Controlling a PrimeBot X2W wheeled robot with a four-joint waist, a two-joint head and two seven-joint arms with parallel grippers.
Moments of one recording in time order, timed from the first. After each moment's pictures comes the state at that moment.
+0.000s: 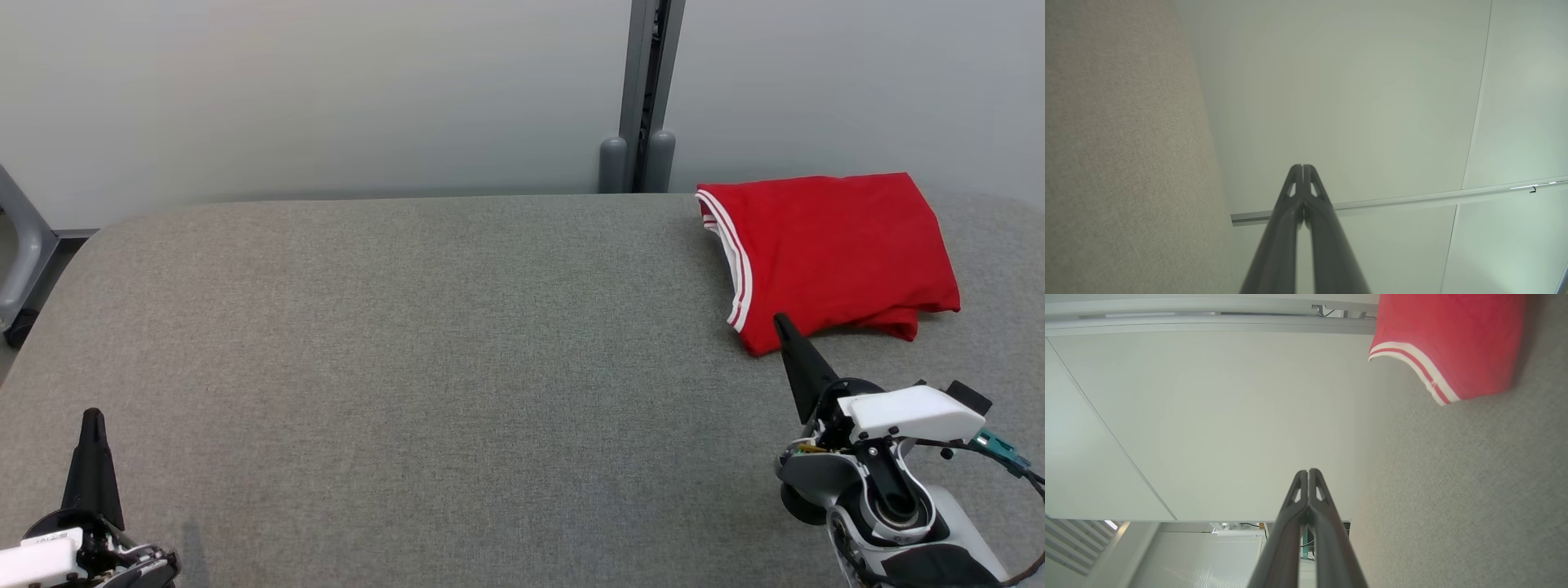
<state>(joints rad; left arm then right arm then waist) -0.03 0.05 0.34 0.18 -1.61 -0.13 0.14 -0.35 -0.05 0.15 0.47 1.68 0.13 0.06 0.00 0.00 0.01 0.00</state>
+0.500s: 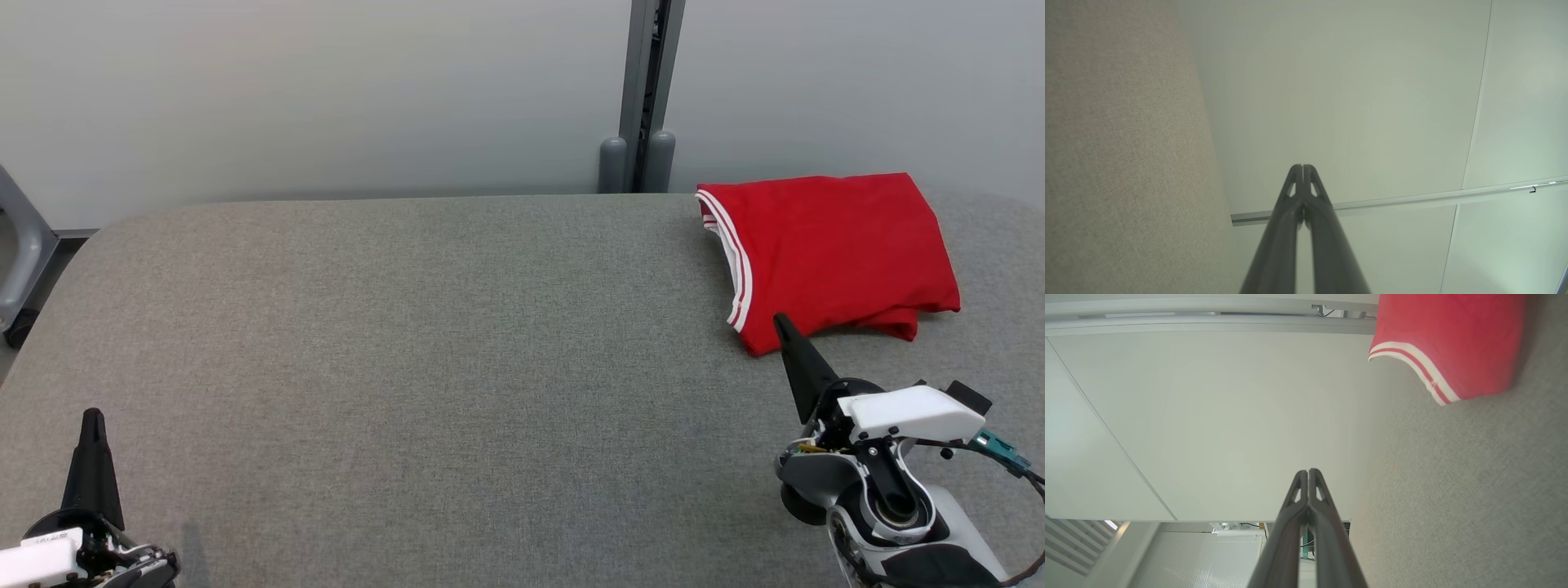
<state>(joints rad) -0.03 0.05 0.34 0.18 -1.61 -0.13 0.14 -0.35 -0.05 0.15 0.47 1.68 0.13 0.06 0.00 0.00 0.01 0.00</state>
